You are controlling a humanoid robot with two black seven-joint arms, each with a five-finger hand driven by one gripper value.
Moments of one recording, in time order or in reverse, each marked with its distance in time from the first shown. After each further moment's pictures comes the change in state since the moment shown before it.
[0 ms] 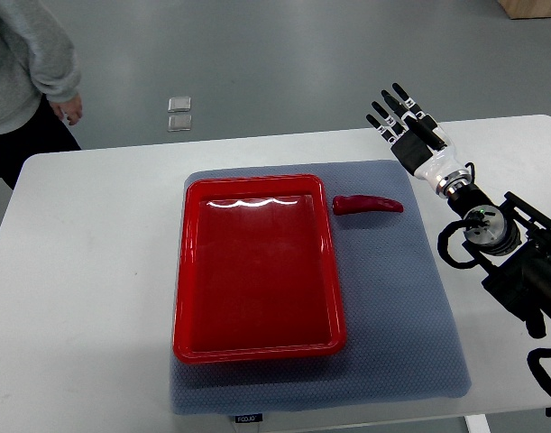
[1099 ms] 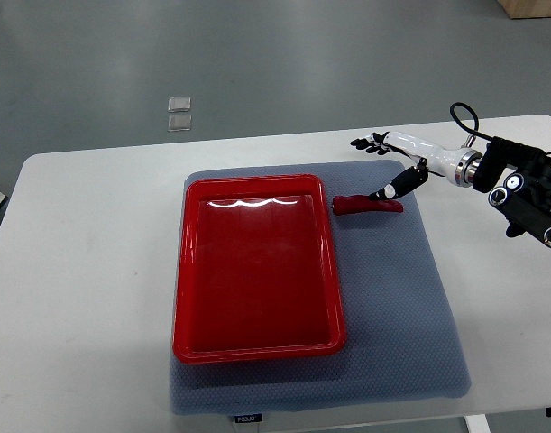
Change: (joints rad) left arm -0.002 0.000 0.001 -0.001 0.001 0.000 -0.001; right arm 0.128 -0.261 -0.441 0.197 -1.325 -0.245 0.080
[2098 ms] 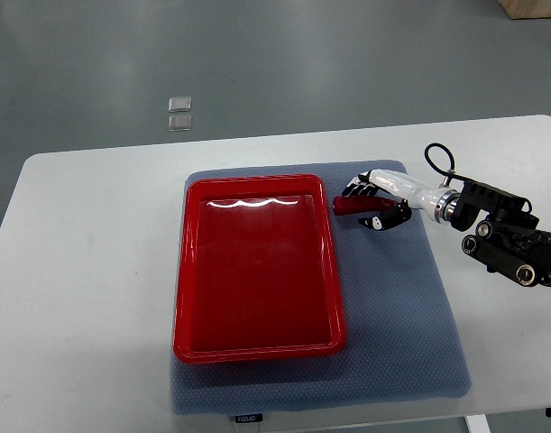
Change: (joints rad) left arm 0.001 0.000 0.001 0.000 0.000 0.000 0.001; right arm -0.024 0.048 -0.198 -0.028 -0.009 -0.201 0.018
